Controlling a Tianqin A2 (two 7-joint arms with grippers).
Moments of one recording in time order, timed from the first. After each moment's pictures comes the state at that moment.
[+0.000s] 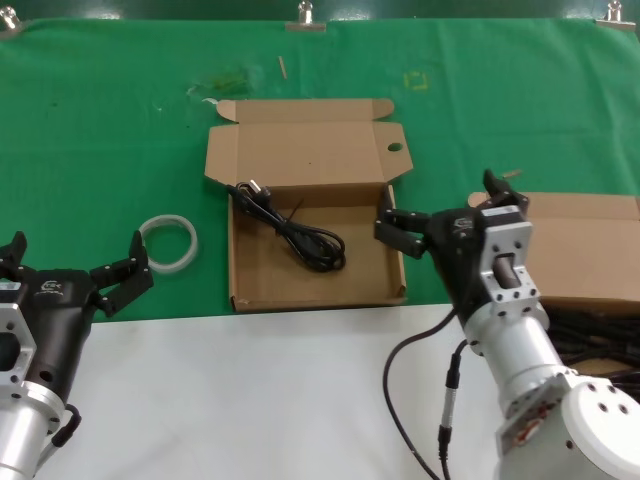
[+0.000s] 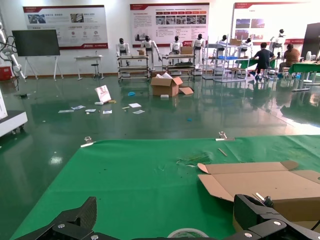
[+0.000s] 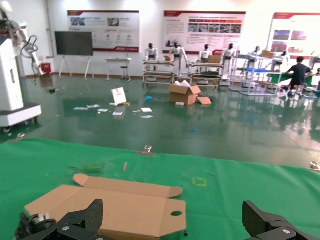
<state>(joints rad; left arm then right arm) 0.00 -0.30 1.60 -1.60 -1.80 0.00 0.00 0.23 0.15 -1.91 1.48 2.14 0.22 -0.42</state>
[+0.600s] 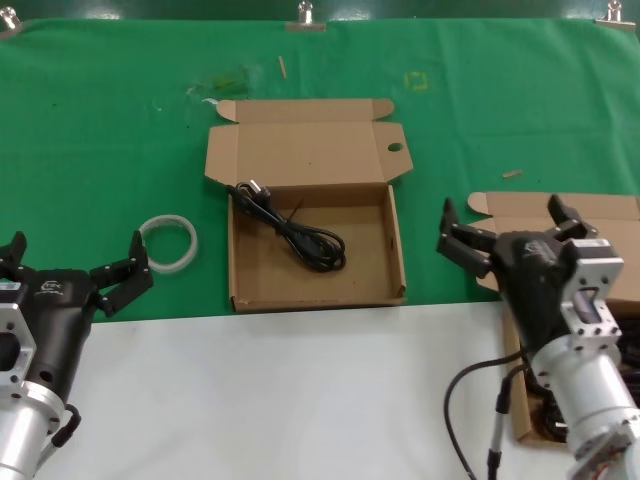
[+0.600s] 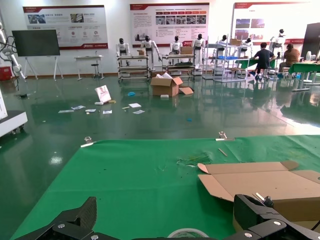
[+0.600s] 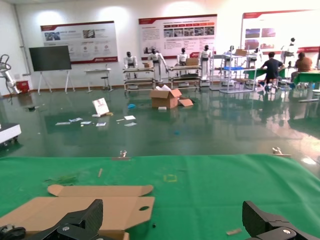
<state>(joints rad) 0.00 -0.30 1.60 -1.60 -1.80 0.00 0.00 0.07 0.15 -1.70 1.56 1.91 0.07 -0.14</state>
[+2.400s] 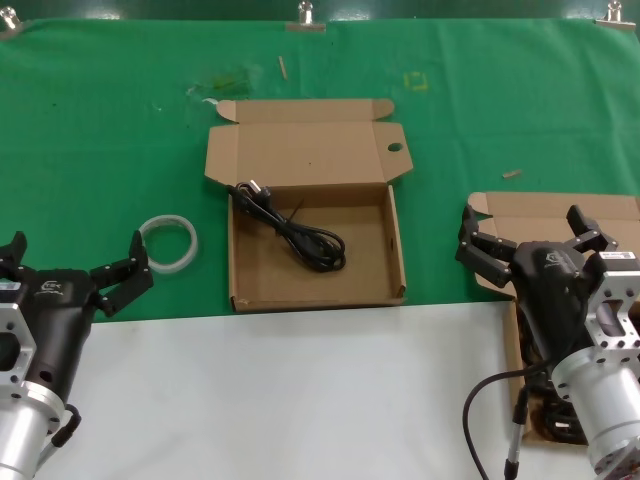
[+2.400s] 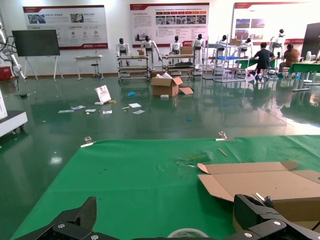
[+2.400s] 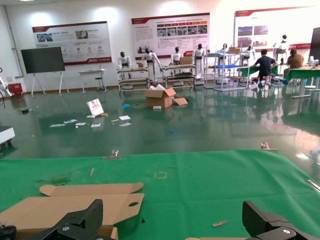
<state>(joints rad) 0.00 -0.30 1.60 -1.60 -1.80 0.00 0.00 0.02 0.15 -1.63 1.59 1.83 0.02 -0.04</state>
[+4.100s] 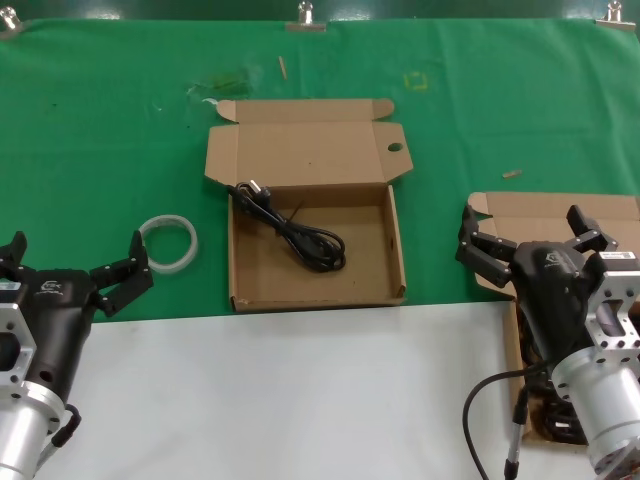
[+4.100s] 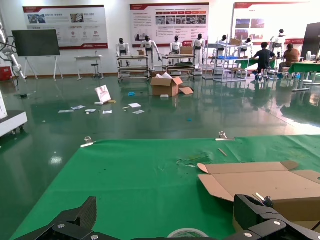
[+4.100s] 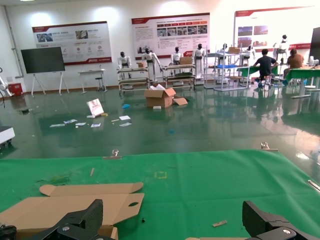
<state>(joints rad) 0.00 -0.30 1.60 -1.60 -1.80 0.00 0.00 0.02 0.15 -1.63 1.59 1.83 0.02 -0.04</state>
